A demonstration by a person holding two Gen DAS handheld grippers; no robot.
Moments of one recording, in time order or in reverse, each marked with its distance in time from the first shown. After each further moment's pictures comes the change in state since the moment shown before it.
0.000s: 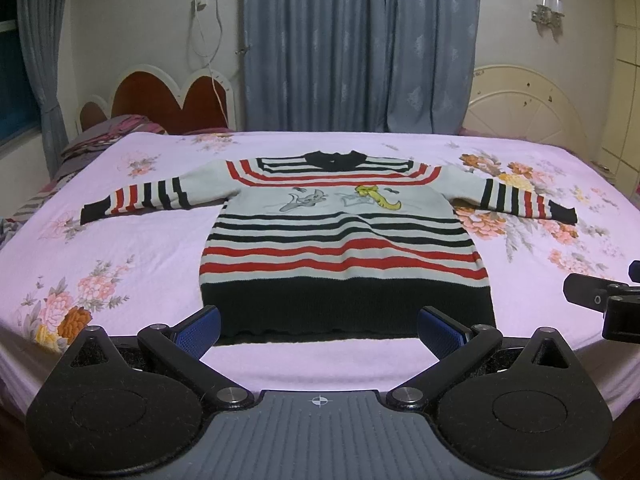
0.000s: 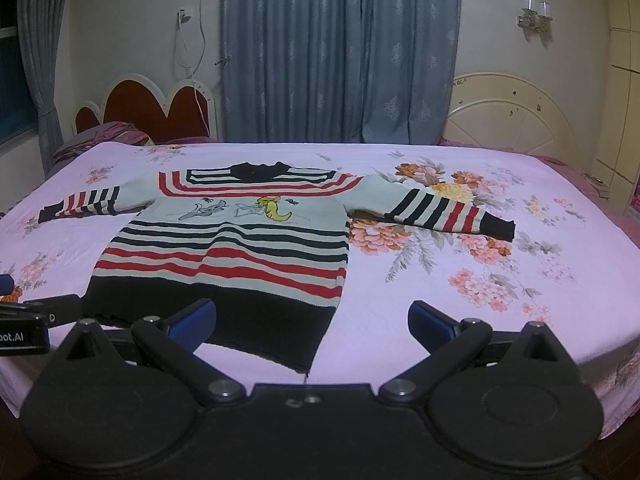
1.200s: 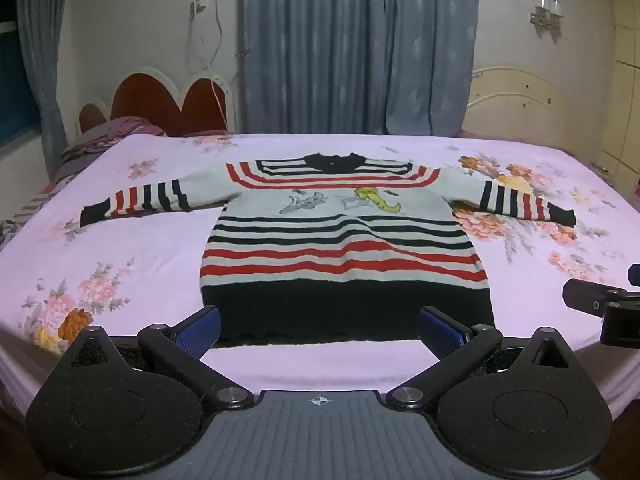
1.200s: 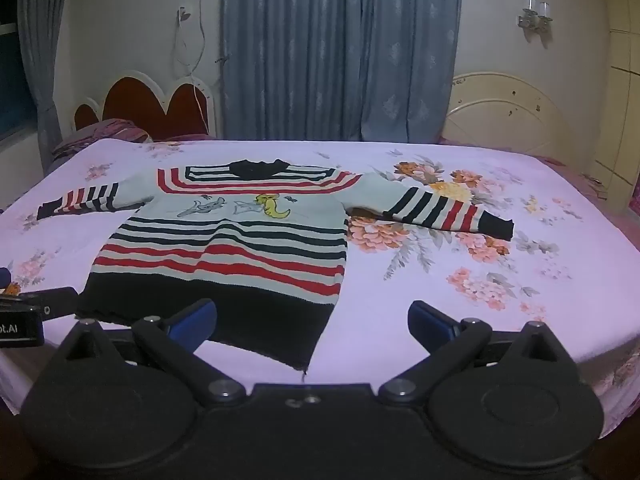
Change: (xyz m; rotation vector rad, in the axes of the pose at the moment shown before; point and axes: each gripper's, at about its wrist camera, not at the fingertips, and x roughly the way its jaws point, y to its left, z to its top) left arm -0.002 0.003 0.007 -0.007 -0.008 -0.003; right arm -0.001 0.001 -0.002 -0.009 0.018 -0.006
